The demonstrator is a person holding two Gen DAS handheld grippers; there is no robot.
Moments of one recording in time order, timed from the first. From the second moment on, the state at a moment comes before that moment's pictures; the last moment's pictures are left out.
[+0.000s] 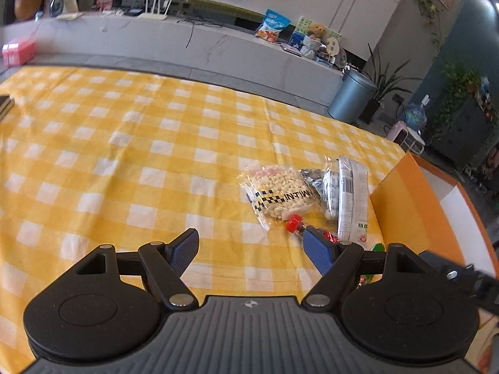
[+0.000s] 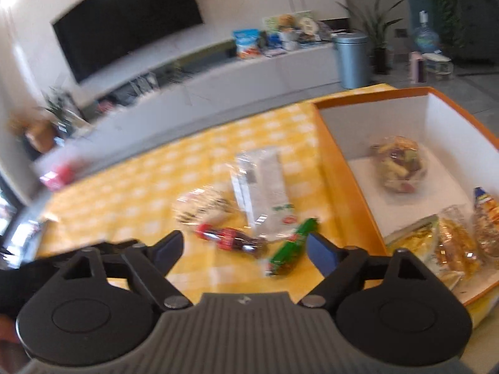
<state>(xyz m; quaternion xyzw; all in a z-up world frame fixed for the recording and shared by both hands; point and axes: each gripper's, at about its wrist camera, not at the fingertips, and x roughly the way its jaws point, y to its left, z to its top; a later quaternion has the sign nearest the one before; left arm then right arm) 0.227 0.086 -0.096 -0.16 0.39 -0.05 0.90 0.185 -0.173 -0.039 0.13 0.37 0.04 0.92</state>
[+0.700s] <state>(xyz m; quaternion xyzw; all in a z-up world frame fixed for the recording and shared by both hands) 0.242 0.105 -0.124 -0.16 0.43 -0.02 0.89 0.247 -0.164 -0.101 0.13 0.41 -0.07 0.90</state>
